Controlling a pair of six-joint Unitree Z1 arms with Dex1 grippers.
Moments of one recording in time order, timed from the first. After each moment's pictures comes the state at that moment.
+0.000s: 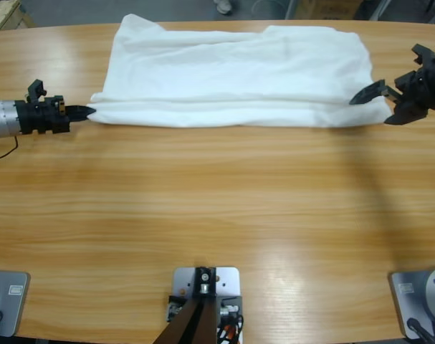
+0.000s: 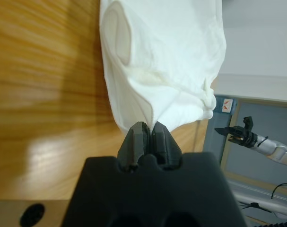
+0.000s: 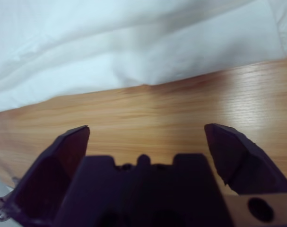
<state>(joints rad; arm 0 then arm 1) 0.08 1.99 -0.46 -0.65 -0.88 -0.69 0.04 1.67 -1.01 0.62 0.37 0.35</state>
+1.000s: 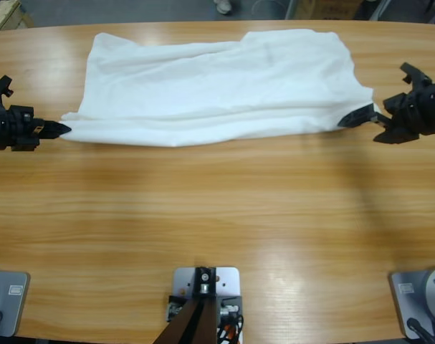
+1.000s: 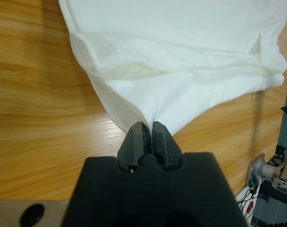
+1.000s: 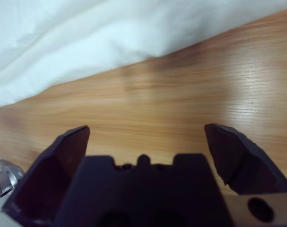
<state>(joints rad) -0.09 1.52 -0.57 0.05 -0.51 -0.42 0.16 1.55 -0.86 0.53 0.36 0.38</state>
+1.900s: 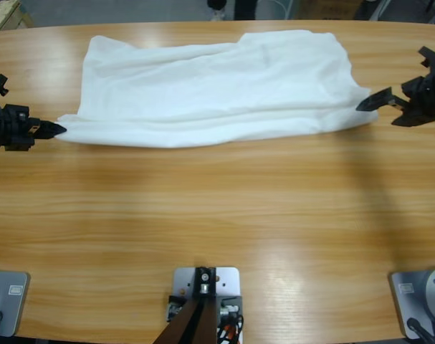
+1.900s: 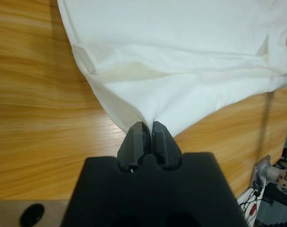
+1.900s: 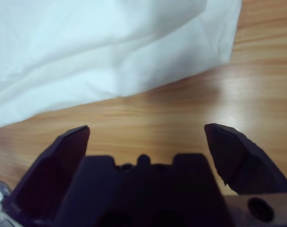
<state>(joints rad) -0.09 1.50 -0.61 0.14 -0.47 -0.41 0.02 1.65 -0.96 0.57 0.33 0.23</state>
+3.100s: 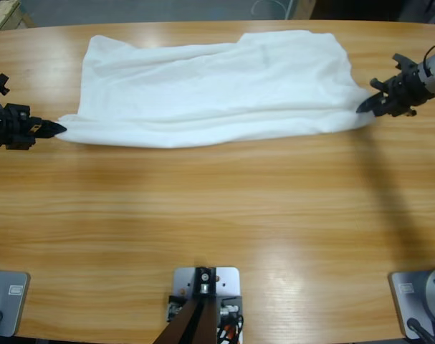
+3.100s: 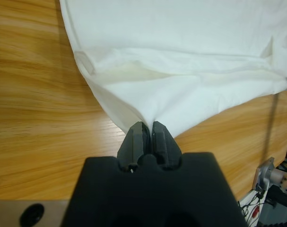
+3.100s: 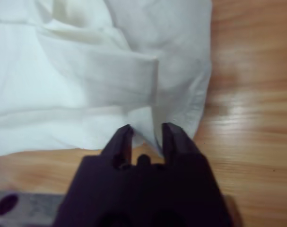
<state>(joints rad) -0.09 1.52 -0.62 0.14 -0.45 -0.41 -0.05 1.90 -1.10 0.57 0.34 0.19</state>
